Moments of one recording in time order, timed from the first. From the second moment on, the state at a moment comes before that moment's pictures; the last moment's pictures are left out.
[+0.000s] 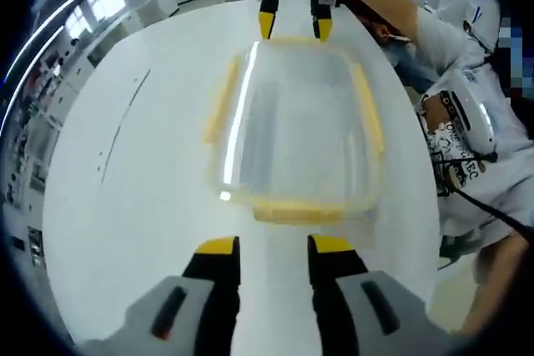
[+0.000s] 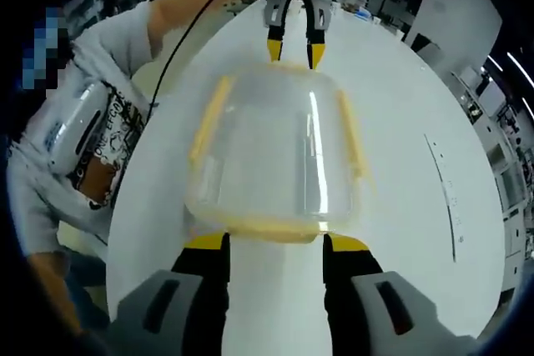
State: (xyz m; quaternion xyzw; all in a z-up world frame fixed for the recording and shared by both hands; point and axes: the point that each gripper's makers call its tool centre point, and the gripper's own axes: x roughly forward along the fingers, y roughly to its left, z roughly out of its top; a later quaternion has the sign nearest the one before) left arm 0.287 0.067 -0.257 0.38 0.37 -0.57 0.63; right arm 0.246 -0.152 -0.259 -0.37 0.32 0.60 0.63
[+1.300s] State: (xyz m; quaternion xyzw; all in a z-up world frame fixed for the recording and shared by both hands) left arm 0.245 -0.057 -0.241 0.47 0.42 -0.60 0.49; right arm 0.249 -0.149 -0.220 -0.30 0.20 0.61 0.71
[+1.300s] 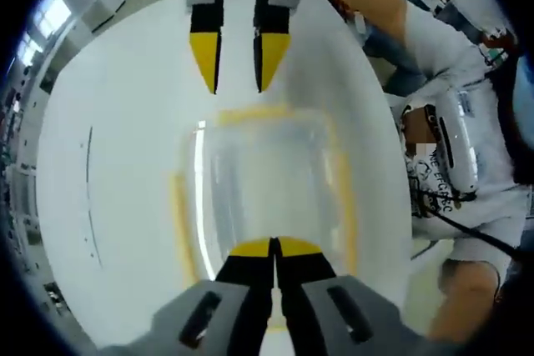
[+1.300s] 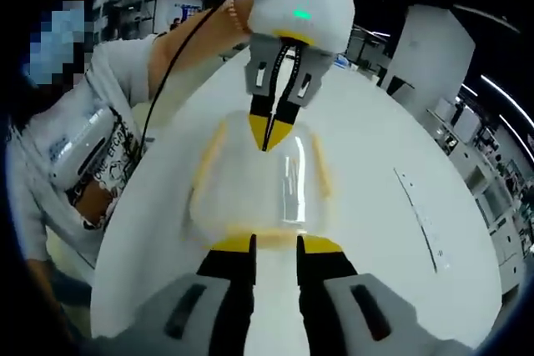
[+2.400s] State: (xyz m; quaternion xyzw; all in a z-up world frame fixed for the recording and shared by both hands) left arm 0.245 -0.065 -0.243 0.52 0.45 -0.55 0.47; right arm 0.245 -0.158 -0.243 -0.12 0.05 0.60 0.79
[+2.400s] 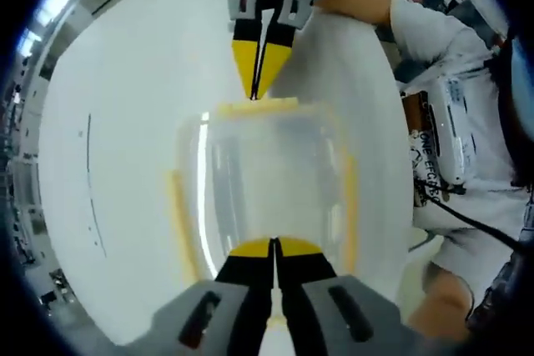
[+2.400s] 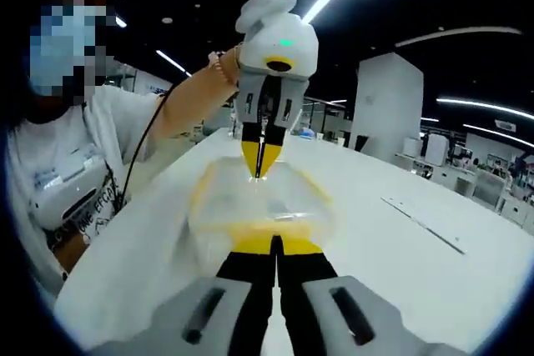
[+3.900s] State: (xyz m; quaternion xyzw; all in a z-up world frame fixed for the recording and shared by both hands) left arm 0.251 -0.069 -0.241 0.49 0.48 -0.55 0.48; right arm 0.252 -0.151 -0.259 -0.11 0.09 0.57 0.81
